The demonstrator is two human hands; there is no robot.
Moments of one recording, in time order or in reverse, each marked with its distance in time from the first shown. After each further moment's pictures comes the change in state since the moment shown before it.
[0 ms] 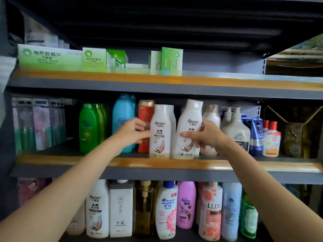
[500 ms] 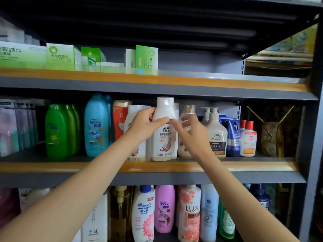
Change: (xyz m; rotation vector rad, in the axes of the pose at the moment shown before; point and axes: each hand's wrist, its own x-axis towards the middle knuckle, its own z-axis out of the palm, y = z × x) left_hand 0.013 0.058 0.084 -0.101 0.027 0.324; right_hand -0.008 0.019 -0.007 -0.189 0.476 -0.158
